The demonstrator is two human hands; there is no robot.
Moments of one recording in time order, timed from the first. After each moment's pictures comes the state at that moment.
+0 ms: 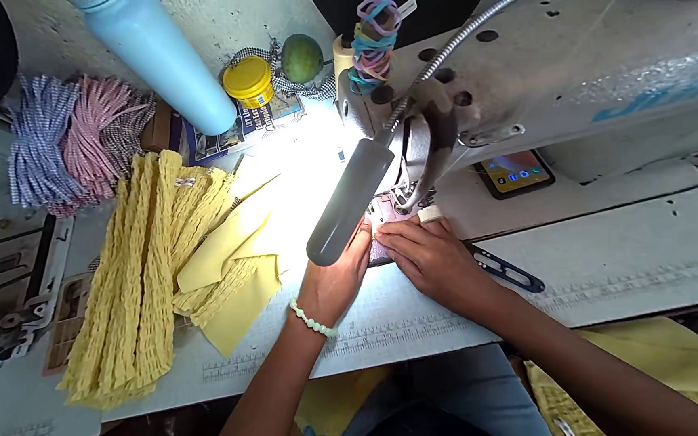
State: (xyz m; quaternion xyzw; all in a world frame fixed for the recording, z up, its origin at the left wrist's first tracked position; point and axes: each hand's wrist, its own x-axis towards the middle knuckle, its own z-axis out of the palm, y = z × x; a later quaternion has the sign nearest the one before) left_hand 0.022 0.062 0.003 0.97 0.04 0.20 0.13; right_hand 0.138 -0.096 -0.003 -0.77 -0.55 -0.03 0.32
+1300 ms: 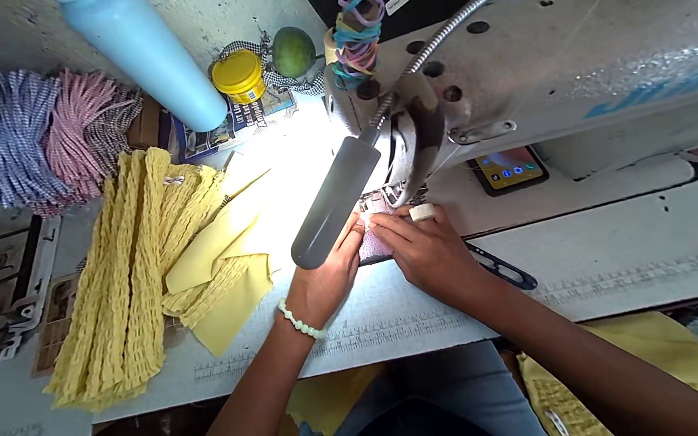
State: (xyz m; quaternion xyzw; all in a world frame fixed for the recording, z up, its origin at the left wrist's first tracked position) left_hand 0.019 0.064 0.007 0.97 0.04 0.19 0.12; right_hand 0.146 -0.092 -0.006 -0.77 -0.58 -0.11 0.24
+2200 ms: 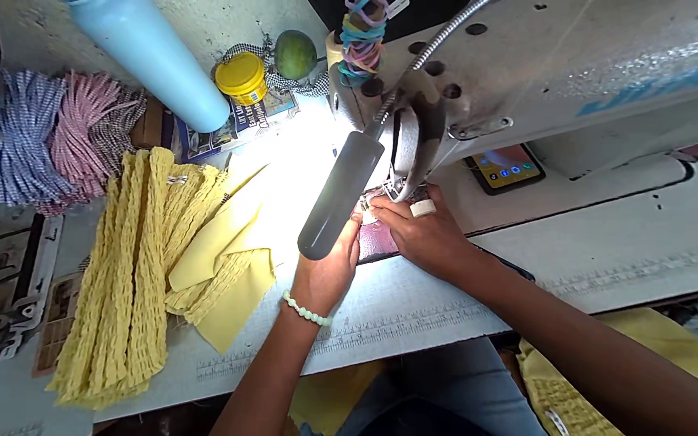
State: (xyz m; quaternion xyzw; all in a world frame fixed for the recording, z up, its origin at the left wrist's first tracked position) left_hand 0.027 0.065 0.008 0.97 0.09 0.15 0.14; right_hand 0.163 -0.076 -0.006 -0.78 -0.57 -0.13 0.23
